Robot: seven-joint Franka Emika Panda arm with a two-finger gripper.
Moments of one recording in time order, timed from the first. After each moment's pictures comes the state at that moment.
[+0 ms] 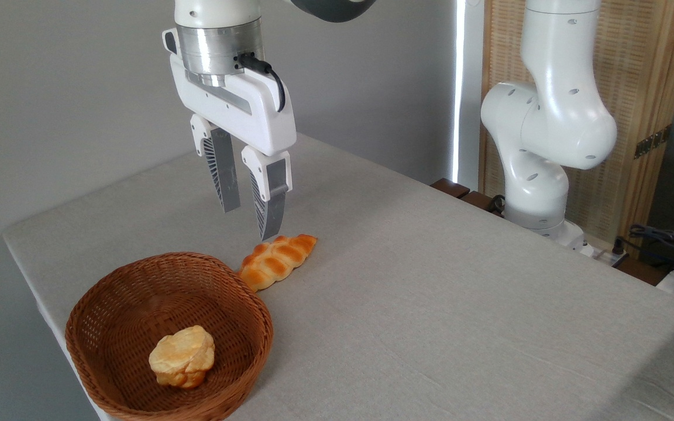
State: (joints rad) arm -0.15 -0.06 0.06 -1.76 -0.06 1.78 0.68
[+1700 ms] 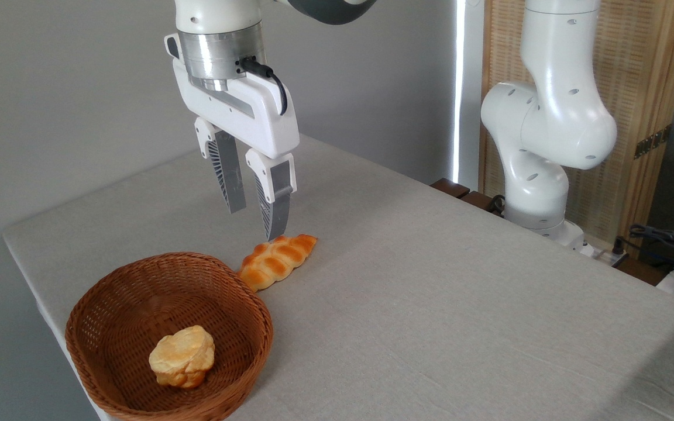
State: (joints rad) arm -0.15 -0.06 0.06 -1.77 -0.06 1.75 0.68
